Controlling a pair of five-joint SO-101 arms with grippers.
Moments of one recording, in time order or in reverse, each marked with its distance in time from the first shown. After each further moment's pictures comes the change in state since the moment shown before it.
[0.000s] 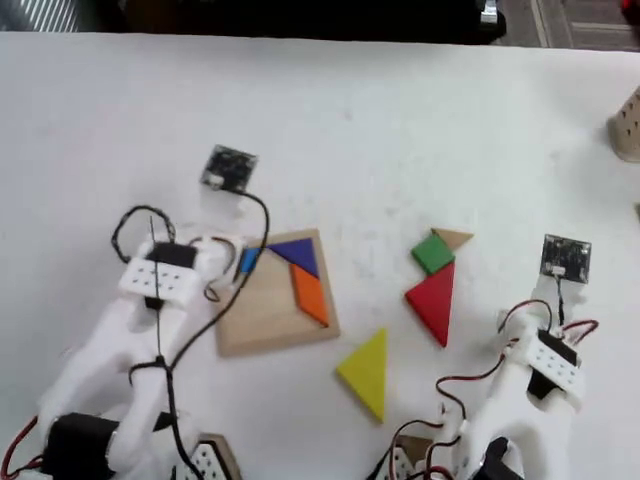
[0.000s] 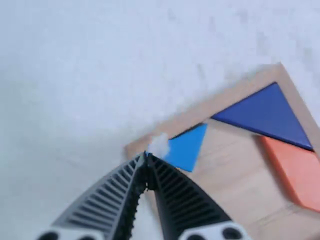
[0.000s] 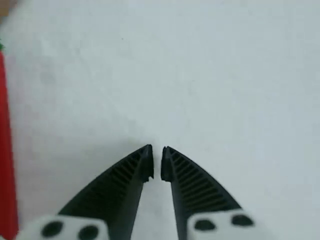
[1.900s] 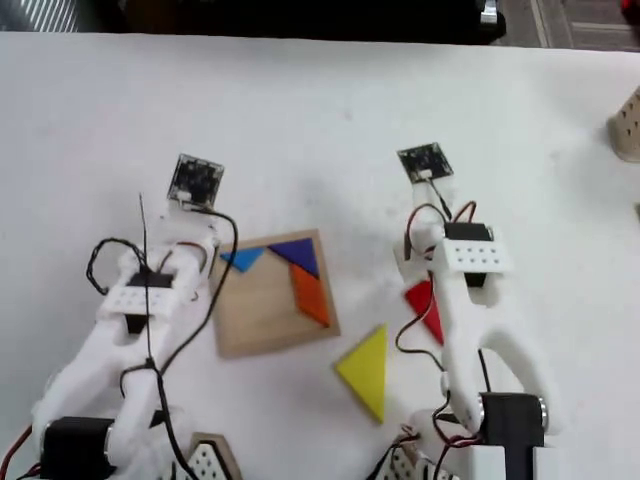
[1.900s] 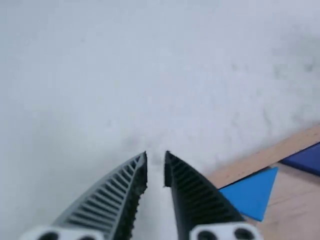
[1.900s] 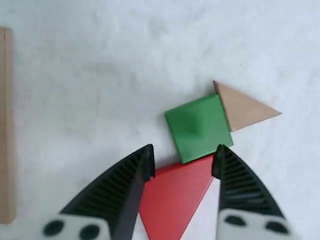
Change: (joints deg) left arm -8.8 -0.1 13.5 -29.6 -7.7; right arm -36.0 21.5 -32.5 20.7 -8.5
